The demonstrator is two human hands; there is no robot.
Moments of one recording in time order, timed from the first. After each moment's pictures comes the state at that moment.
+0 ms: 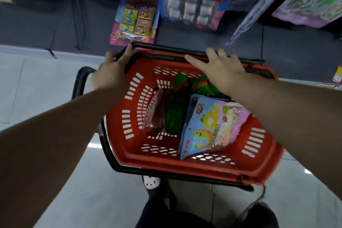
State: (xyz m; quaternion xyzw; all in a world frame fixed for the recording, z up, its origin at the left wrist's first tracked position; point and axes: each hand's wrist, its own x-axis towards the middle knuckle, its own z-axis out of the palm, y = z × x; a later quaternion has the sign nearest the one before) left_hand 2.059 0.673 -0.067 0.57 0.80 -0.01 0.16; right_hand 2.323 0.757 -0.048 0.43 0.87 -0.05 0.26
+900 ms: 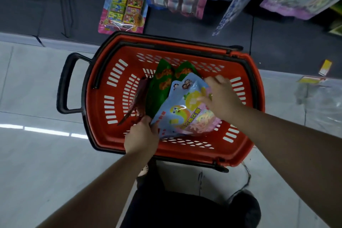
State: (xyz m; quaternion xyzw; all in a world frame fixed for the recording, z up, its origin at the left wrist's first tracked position) left_hand 2.213 0.542 -0.077 0.39 0.84 0.01 0.36; right_hand 2.397 0.680 -0.076 0.56 0.77 -0.31 0.06
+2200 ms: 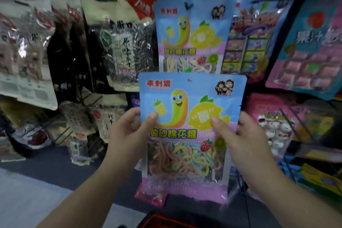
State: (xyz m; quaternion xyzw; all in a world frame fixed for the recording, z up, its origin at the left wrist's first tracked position) left_hand 2.098 0.736 0.406 0.41 0.56 0.65 0.32; right_hand 2.300 0.793 0.410 0.44 0.60 -0.45 -0.49
